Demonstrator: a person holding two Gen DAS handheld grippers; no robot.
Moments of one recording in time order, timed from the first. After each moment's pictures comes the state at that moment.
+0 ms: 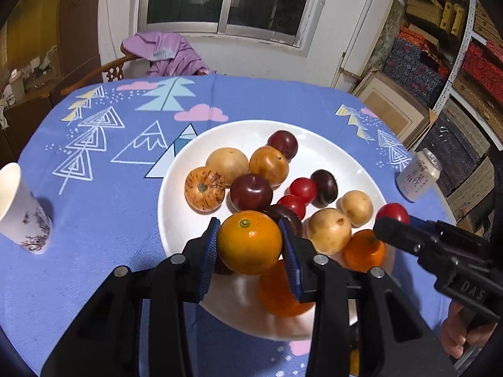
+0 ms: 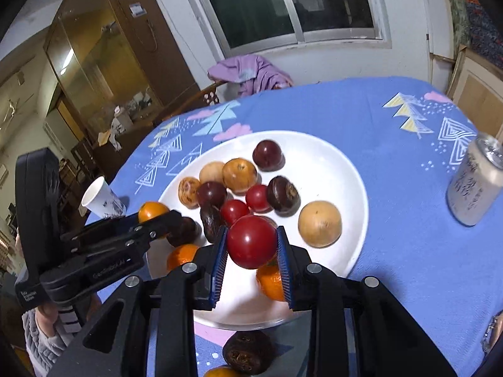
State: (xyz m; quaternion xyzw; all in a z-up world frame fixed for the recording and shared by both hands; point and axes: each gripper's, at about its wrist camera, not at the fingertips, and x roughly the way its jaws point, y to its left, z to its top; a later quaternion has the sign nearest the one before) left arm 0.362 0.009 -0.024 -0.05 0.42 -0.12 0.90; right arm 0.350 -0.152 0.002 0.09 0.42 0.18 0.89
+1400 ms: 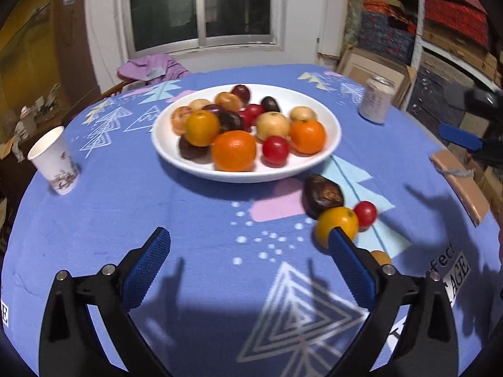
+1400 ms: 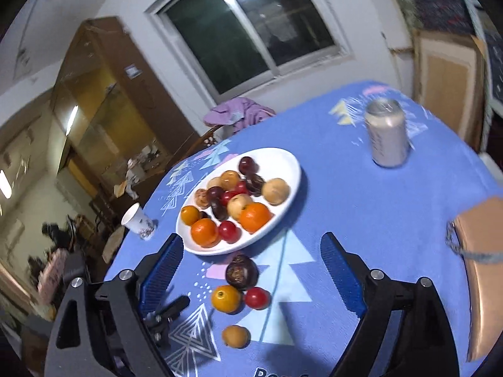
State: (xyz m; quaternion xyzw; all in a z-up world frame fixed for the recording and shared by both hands) left arm 0.201 -0.035 -0.039 0.06 0.38 -0.12 0.92; right arm 0.222 -0.255 0.027 0.22 0.34 0.15 0.90
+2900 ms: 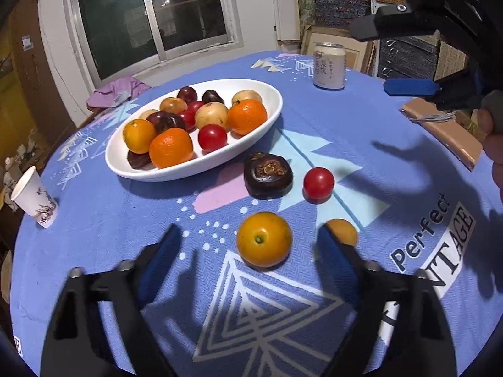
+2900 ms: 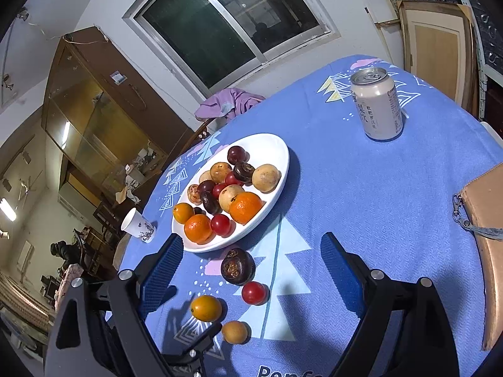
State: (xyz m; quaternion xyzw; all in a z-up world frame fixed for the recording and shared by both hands) left arm 0.182 -0.076 -0.057 0.14 0.37 -0.18 0.90; right arm 0.229 -0.260 0.009 0.26 0.36 0.15 0.88
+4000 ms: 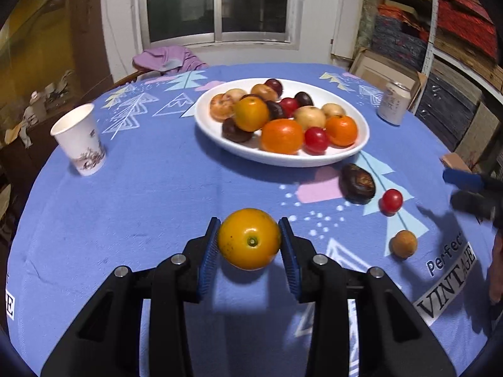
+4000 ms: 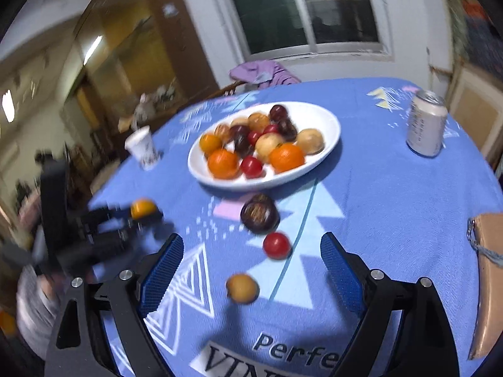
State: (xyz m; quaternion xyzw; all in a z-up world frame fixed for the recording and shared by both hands) left arm 0.196 0.023 -0.041 0.03 0.40 -0.10 0.91; right arm 0.188 -0.180 -0.005 0.04 0.38 0.21 0.90
